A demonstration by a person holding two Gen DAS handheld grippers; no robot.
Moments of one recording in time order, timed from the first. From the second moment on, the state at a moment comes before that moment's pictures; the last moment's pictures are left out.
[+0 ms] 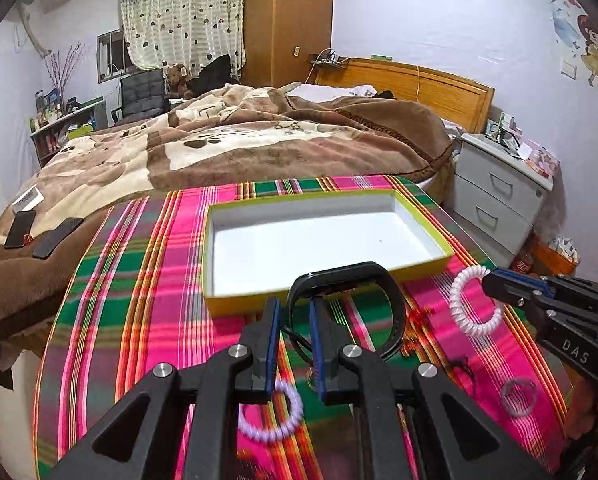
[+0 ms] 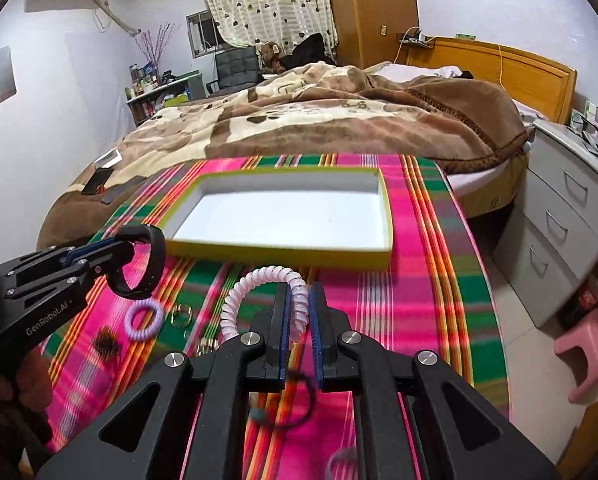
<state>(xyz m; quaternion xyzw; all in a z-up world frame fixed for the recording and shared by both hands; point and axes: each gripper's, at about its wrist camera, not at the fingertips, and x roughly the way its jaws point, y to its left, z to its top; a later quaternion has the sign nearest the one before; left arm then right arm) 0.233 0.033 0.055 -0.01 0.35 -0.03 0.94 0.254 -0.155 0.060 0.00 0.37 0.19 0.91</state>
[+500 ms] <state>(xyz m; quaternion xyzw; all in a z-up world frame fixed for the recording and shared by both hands) 0.341 0.053 0.038 -0.01 0.38 -0.02 0.93 0.369 -0.148 0.042 0.02 0.39 0.19 0.90</state>
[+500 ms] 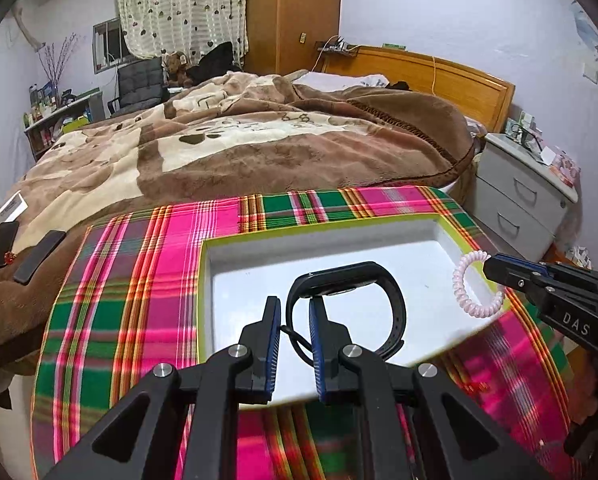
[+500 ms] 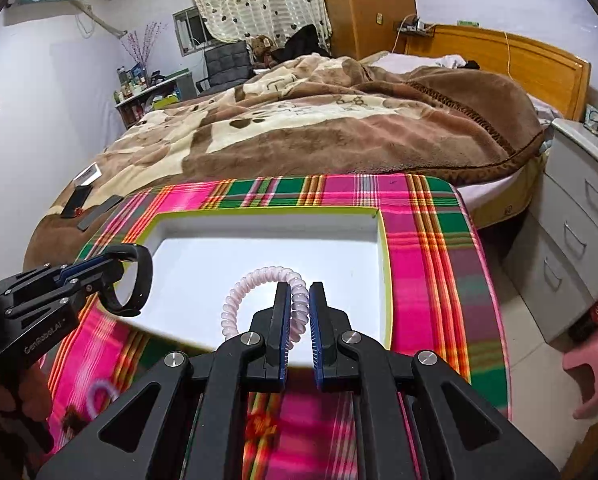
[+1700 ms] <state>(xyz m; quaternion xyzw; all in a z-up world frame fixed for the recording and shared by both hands) 0.403 0.074 0.001 -0.03 0.43 0.00 0.90 0.438 -0.135 0.004 0.02 0.45 0.17 0.88</state>
